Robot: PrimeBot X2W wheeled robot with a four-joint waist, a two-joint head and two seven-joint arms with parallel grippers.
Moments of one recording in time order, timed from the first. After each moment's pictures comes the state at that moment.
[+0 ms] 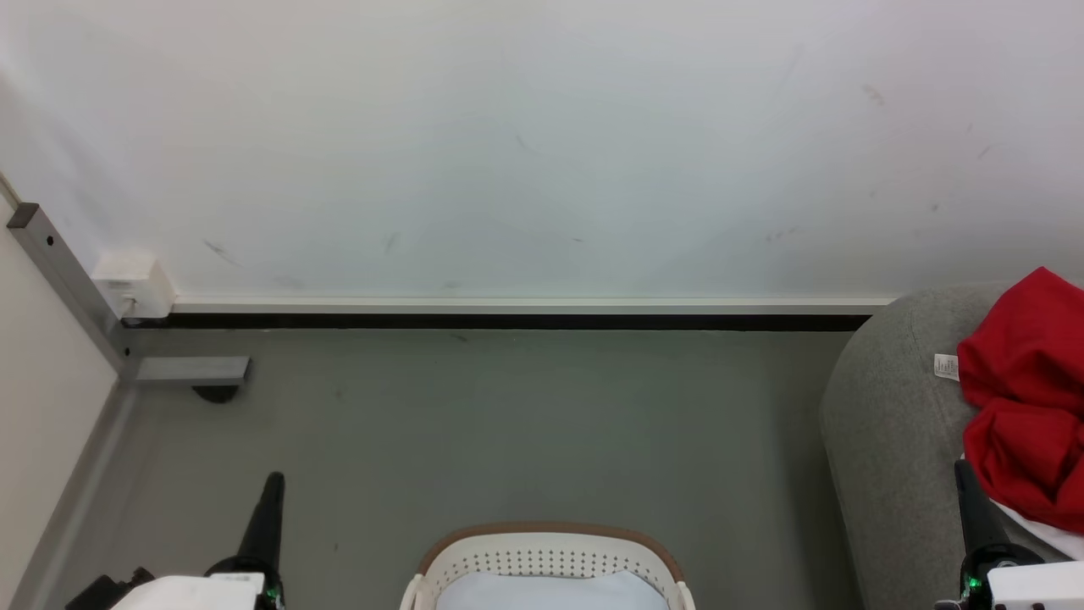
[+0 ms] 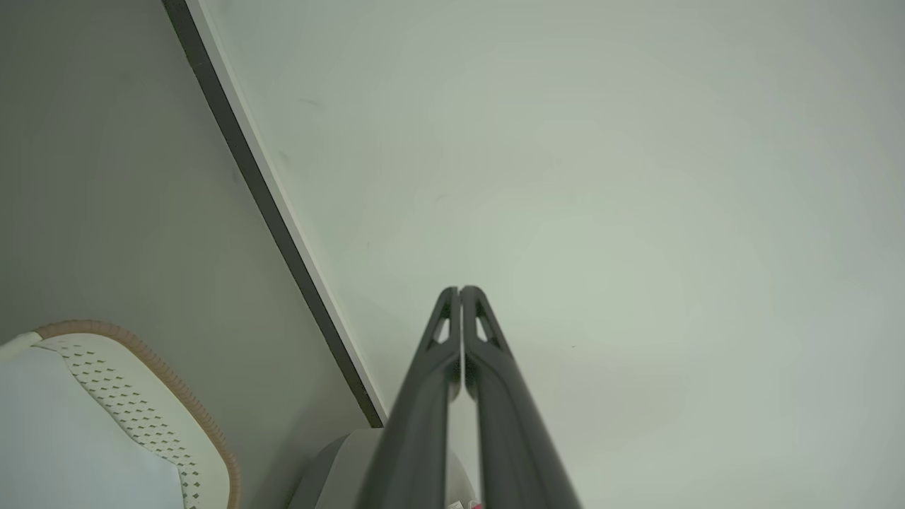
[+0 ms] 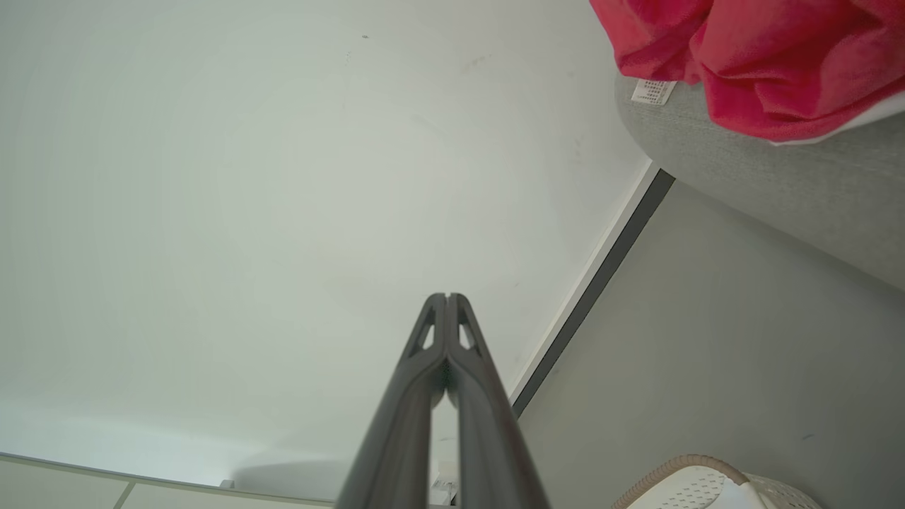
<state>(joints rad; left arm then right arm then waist) -0.09 0.04 0.09 0.27 -1.37 -0.12 0.05 -0.10 -0.06 -0.08 0.27 1.40 0.13 0.05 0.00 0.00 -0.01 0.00</state>
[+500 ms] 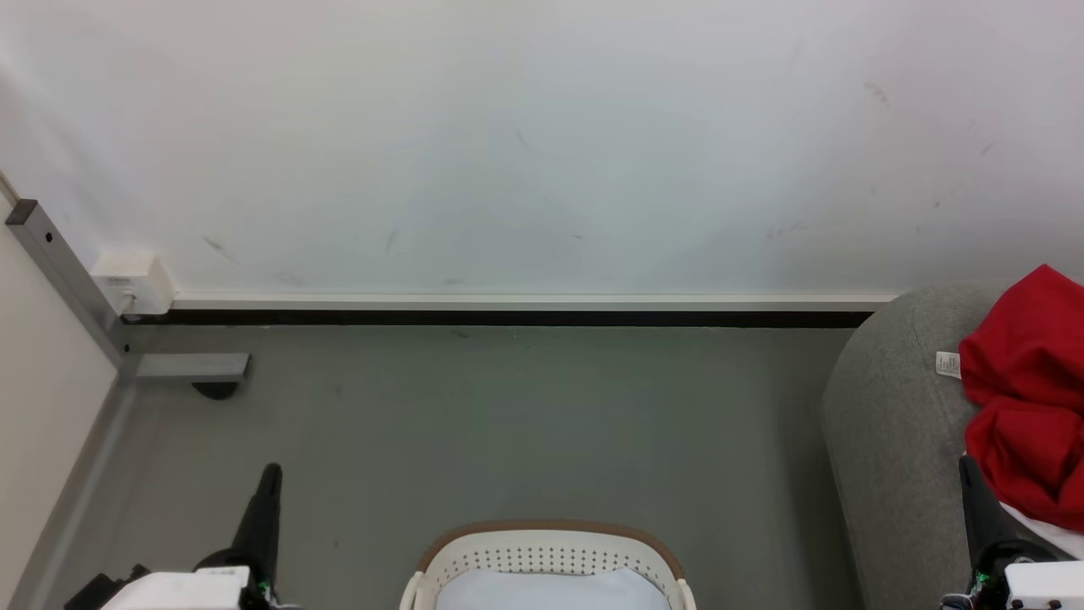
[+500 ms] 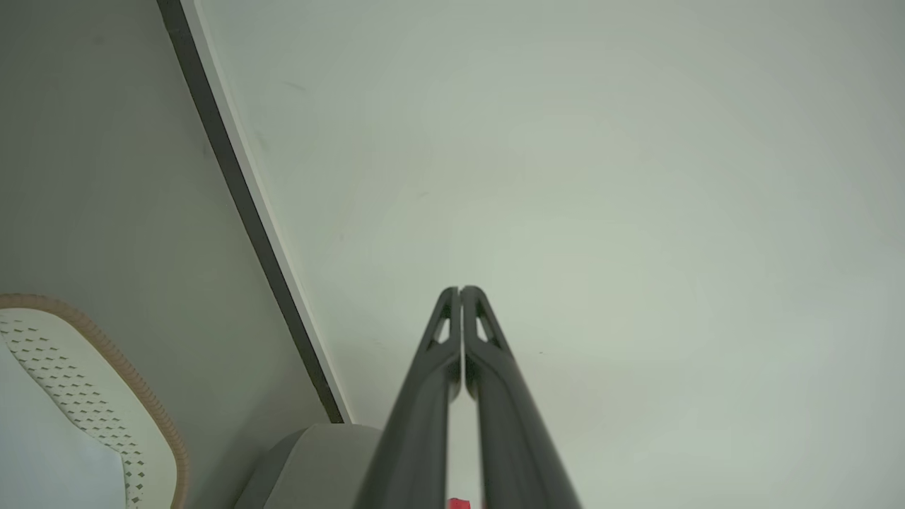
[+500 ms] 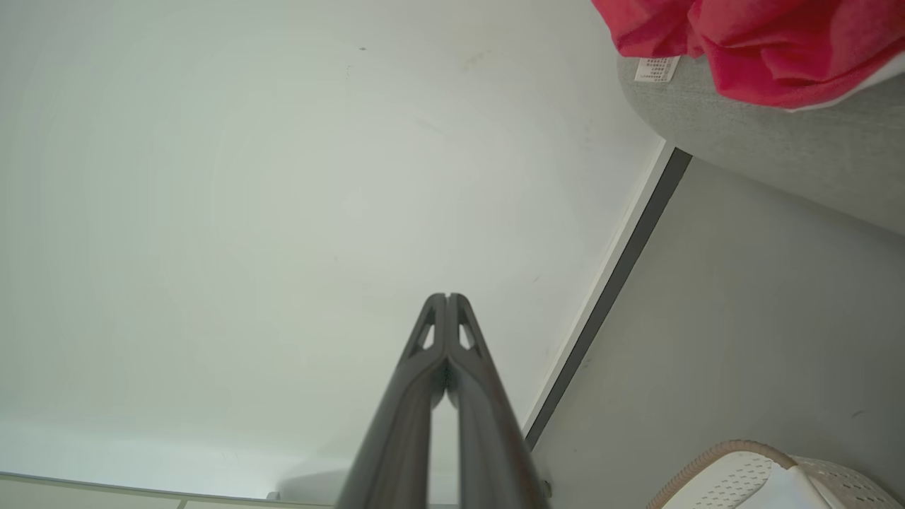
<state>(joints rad) -0.10 0.04 0.10 0.26 -1.48 -0.12 0.08 -0.10 -0.06 -0.10 0.26 1.50 0.13 0.08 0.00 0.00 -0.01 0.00</state>
